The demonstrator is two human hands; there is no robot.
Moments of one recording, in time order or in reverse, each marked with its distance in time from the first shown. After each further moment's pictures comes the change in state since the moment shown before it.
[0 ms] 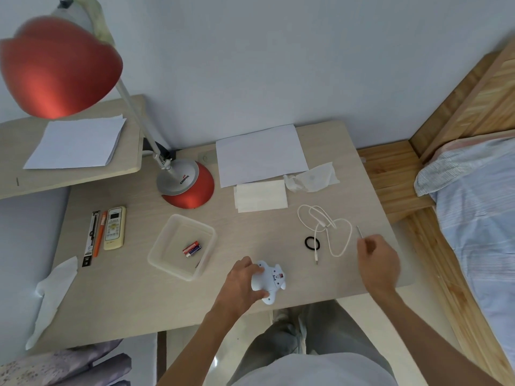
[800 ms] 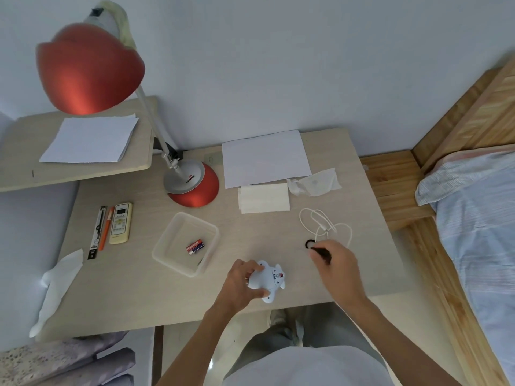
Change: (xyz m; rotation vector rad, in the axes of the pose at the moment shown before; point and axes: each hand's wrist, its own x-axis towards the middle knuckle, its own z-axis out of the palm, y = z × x) left_hand 0.000 -0.012 0.008 -0.311 0.005 -0.126; right_hand -0.055 -0.087 -0.012 0.167 -0.337 -0.340
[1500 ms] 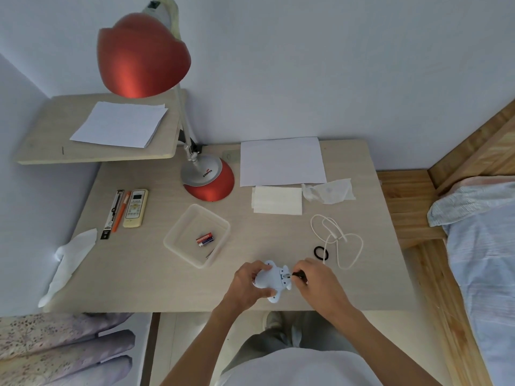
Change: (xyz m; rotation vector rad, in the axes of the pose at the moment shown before) left_hand 0.000 -0.007 0.016 -0.101 0.056 -0.042; right_hand -0.005 -0.013 0.040 -0.342 -0.399 -0.218
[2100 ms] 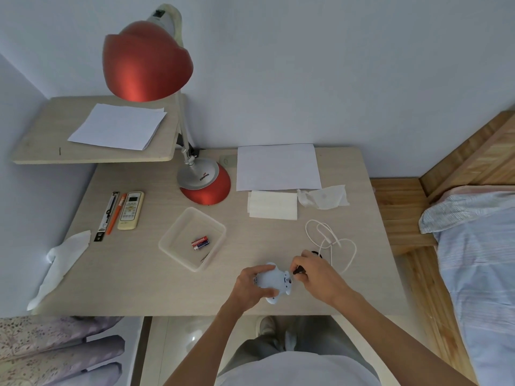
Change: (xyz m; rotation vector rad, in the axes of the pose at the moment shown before) left_hand 0.012 0.014 0.017 -0.212 -0.018 -0.065; right_hand 0.030 0.026 -0.018 -0.073 -0.165 -0.064
